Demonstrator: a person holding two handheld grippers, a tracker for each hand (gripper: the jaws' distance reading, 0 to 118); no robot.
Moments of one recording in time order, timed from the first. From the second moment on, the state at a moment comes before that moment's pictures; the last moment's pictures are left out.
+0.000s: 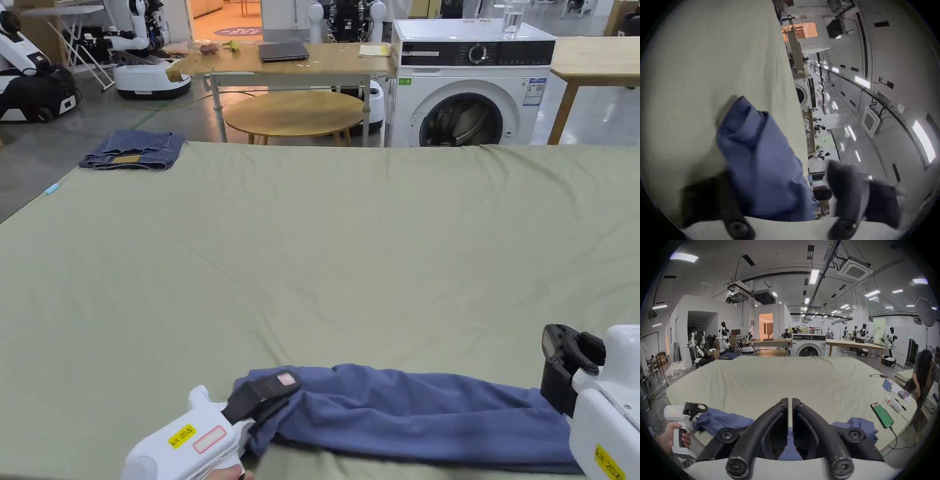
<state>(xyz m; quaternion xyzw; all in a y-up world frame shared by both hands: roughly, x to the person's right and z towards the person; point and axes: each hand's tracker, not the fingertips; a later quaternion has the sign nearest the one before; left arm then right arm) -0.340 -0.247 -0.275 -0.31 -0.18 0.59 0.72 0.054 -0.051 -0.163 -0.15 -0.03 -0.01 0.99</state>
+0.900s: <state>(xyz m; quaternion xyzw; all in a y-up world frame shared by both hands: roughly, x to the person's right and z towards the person) -0.178 -0.119 -0.224 -0.26 -0.10 -0.06 0.96 0.125 -0.026 -0.139 -0.16 0.02 0.03 0.99</state>
